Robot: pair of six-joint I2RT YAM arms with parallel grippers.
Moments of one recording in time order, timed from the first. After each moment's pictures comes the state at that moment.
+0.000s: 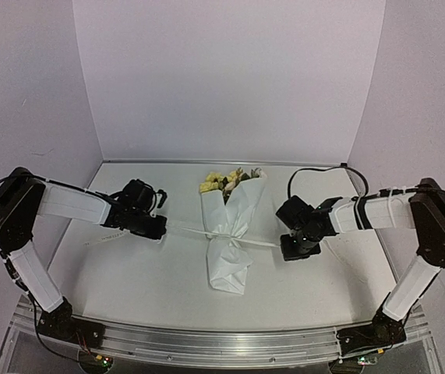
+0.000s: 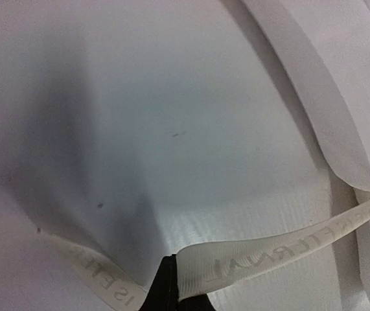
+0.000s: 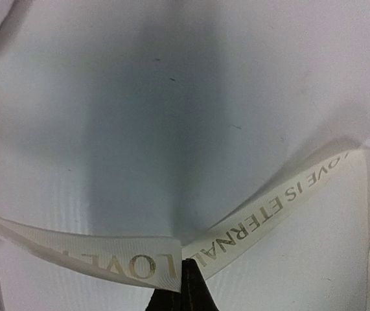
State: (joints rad) left arm -0.59 1.69 0.89 -0.11 0.04 -0.28; right arm 0.74 1.69 0.97 -0.57 0.23 0.56
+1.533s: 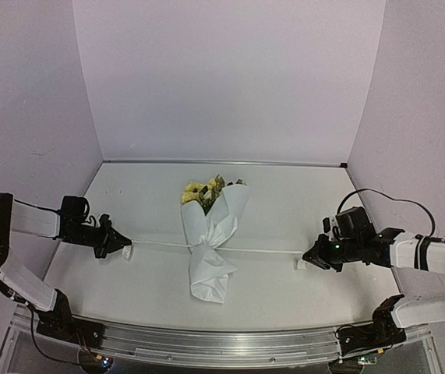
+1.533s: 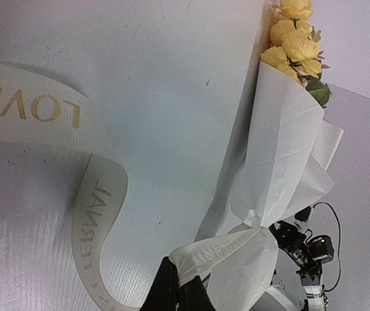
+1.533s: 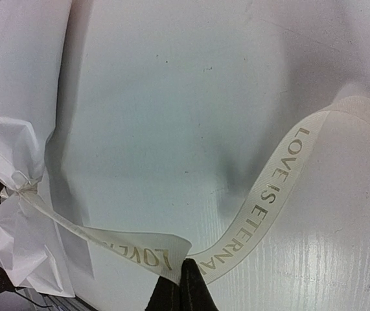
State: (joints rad) left arm 0.00 1.45 0.53 -0.10 0.82 -0.77; right arm 0.49 1.12 0.48 -0.26 -0.19 0.84
